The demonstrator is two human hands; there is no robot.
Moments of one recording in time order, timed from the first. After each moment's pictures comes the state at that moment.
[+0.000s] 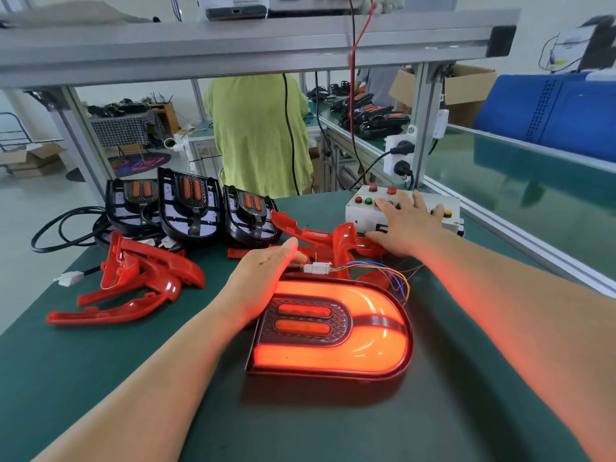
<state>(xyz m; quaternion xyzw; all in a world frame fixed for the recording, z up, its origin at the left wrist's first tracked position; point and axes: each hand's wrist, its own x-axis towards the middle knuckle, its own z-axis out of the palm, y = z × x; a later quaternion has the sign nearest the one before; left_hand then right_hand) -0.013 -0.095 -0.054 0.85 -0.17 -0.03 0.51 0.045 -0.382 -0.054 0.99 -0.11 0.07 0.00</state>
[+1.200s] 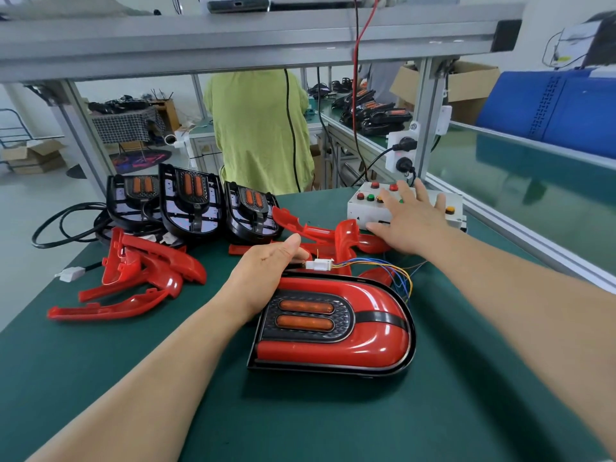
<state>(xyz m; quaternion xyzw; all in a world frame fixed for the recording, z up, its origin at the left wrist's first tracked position) -0.014 -0.095 -0.056 0.84 -0.17 -0.03 0.52 0.035 -0.377 -0.046 0.99 -0.10 0.08 0.01</state>
